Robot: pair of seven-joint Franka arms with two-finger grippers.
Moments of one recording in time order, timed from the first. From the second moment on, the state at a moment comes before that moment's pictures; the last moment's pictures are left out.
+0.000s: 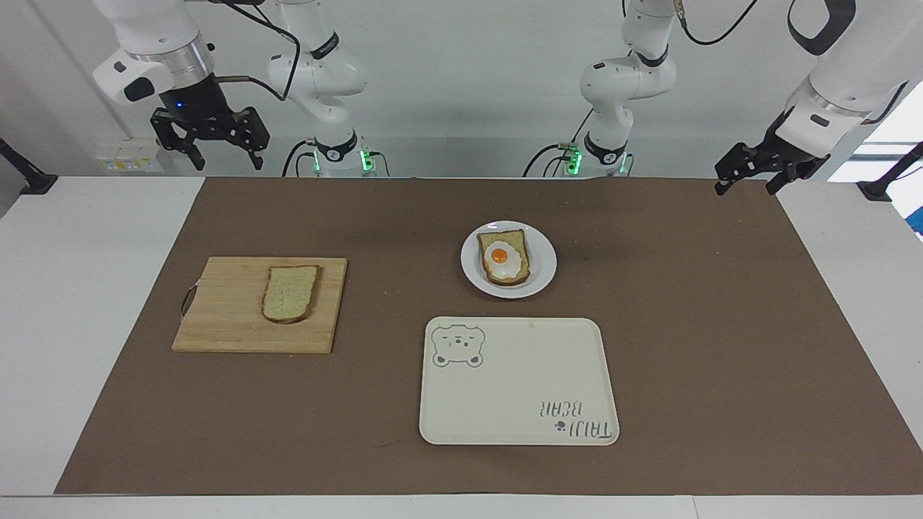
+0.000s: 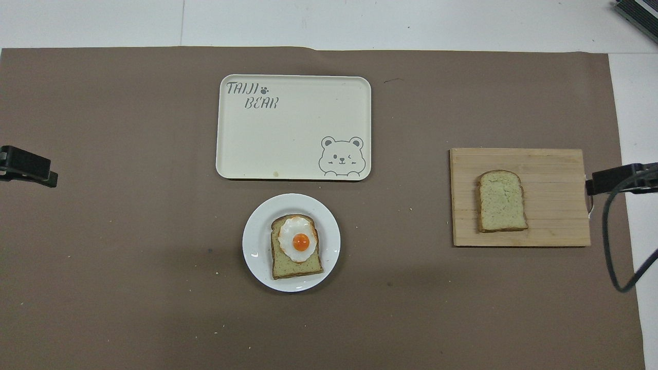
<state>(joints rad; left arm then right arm) 0.15 0.03 -0.14 -1.49 -0.03 1.42 0.02 0.02 -0.07 -0.04 -1.56 -0.02 1.48 -0.03</state>
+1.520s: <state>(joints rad) 0.15 0.03 -0.14 -1.49 -0.03 1.42 0.02 0.02 -0.07 -0.04 -1.56 -0.02 1.48 -0.03</state>
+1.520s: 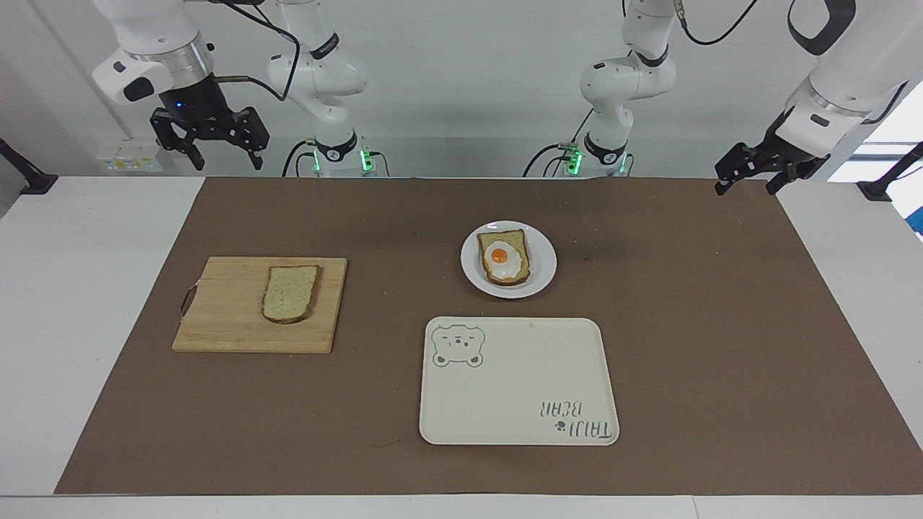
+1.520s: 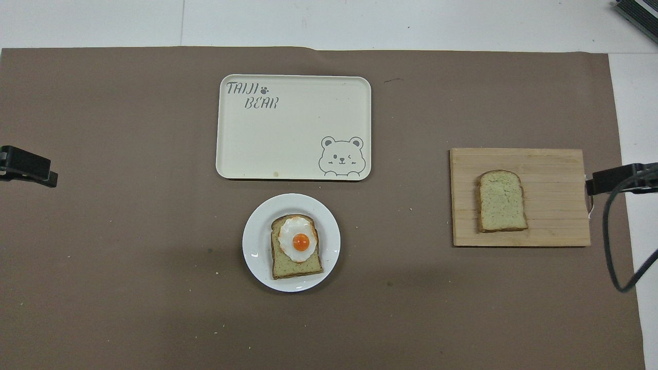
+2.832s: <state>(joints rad) 0.15 0.03 -0.14 -1.49 -0.03 1.42 0.02 0.01 -0.07 -0.04 -1.56 -0.02 1.48 -0.03</state>
